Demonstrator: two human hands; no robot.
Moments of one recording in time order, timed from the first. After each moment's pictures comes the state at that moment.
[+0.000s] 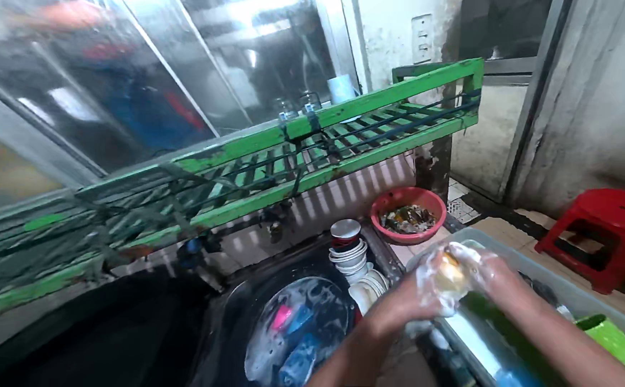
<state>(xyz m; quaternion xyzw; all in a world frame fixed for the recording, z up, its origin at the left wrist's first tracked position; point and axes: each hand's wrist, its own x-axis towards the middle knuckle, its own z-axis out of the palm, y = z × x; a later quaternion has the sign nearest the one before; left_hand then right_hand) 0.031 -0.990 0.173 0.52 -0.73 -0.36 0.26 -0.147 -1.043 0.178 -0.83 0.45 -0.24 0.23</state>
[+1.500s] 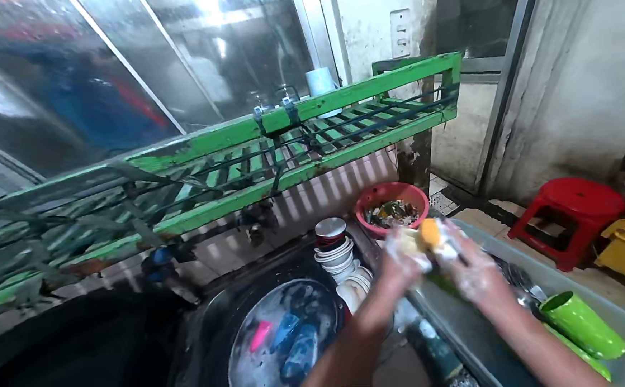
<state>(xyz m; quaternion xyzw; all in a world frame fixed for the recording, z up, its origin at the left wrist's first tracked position) 0.032 -1.014 0.154 0.66 -0.57 -0.29 0.40 -0.132 -1.008 0.176 -0.72 0.48 -0.40 0.31</state>
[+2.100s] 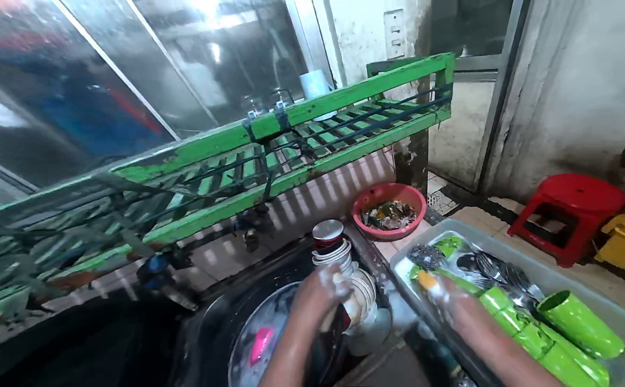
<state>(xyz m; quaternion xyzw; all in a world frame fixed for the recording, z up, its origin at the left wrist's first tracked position) 0.161 -0.963 0.155 0.80 -0.57 -0.17 0.07 -0.132 -0.995 0.133 -0.74 0.58 -0.06 0.33</state>
